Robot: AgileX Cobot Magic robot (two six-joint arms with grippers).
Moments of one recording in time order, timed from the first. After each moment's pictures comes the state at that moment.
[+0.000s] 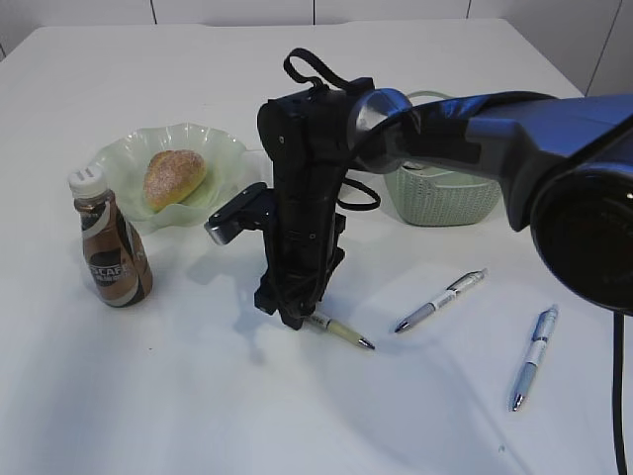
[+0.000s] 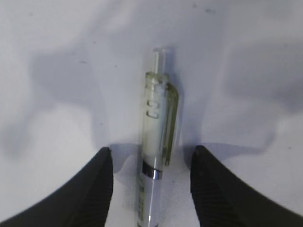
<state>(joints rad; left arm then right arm) 0.05 1.23 -1.12 -0.06 1.06 -0.03 0.58 2.43 -2.01 0.05 1.22 -0.40</state>
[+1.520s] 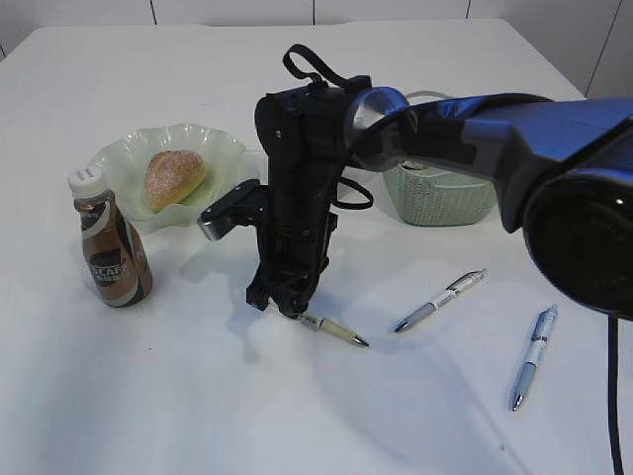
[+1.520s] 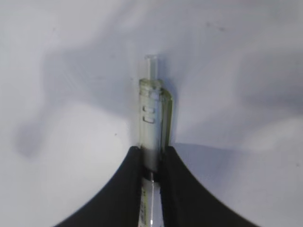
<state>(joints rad) 0.05 1.23 -1.12 -0.06 1.06 -0.03 0.58 2.44 -2.04 0.09 1.22 -0.43</state>
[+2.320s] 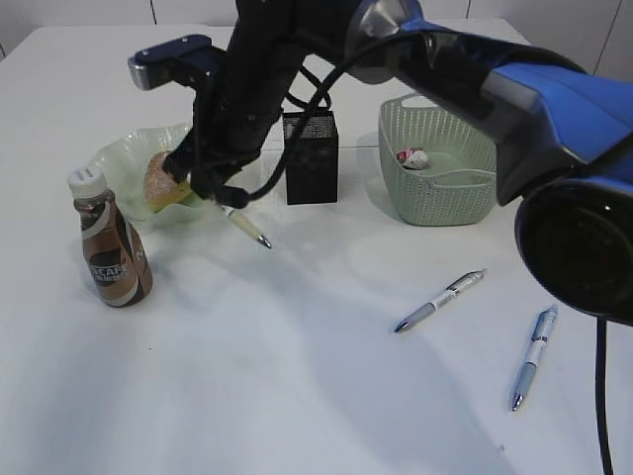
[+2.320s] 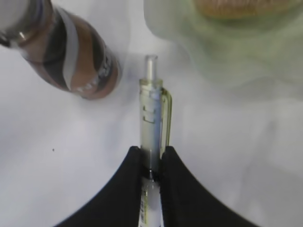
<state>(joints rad) 0.05 1.23 -1.12 -0.06 1.05 -0.03 0.58 2.46 -2.48 0.25 1.23 -0.40</state>
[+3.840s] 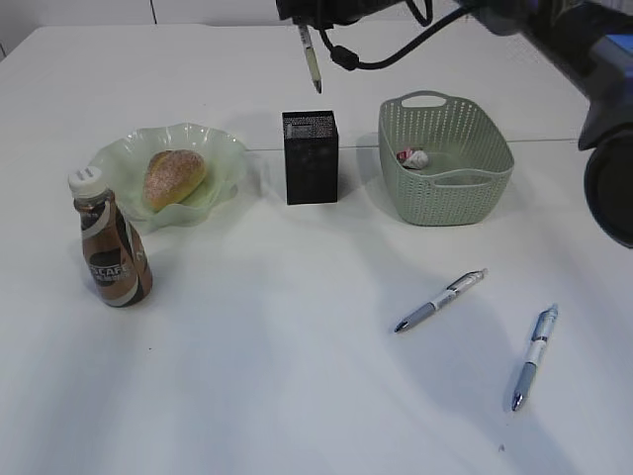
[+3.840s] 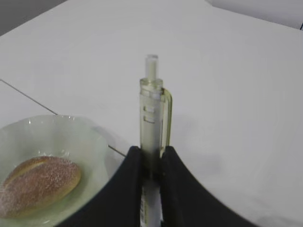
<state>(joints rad) 0.05 1.23 -1.12 -0.10 1.02 -0.03 0.29 2.49 -2.62 0.35 0.73 -0.40</state>
